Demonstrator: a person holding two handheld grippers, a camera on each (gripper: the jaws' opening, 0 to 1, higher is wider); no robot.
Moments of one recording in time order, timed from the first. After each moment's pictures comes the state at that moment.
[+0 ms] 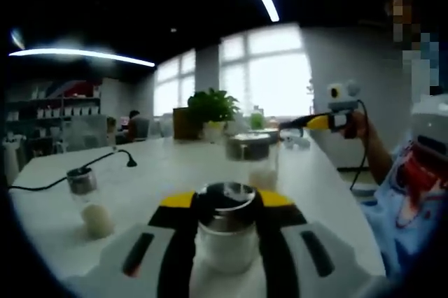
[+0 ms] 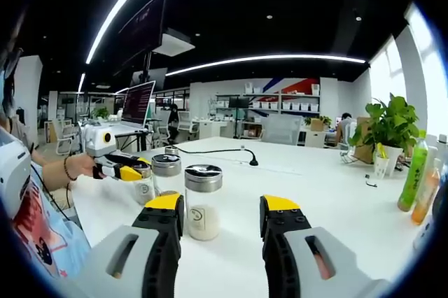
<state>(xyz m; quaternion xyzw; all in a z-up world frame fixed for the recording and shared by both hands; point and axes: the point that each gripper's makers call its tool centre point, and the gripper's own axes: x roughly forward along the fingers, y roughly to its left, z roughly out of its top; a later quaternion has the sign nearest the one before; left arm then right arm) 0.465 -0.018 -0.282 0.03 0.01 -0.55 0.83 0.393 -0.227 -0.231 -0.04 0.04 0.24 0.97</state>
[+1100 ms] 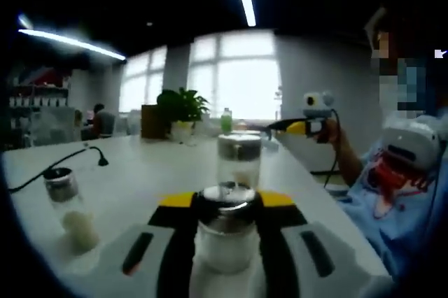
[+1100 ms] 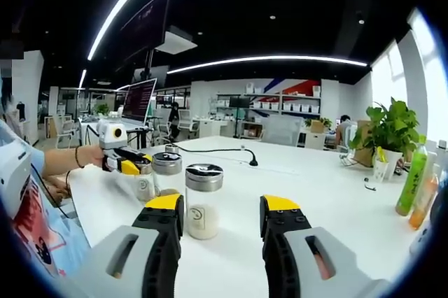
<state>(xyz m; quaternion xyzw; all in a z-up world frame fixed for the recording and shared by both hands) 0.475 -0.011 -0.281 -0.03 0.04 -0.63 0.78 0.391 -0.223 -0.232 -0.05 0.05 0.24 0.97</state>
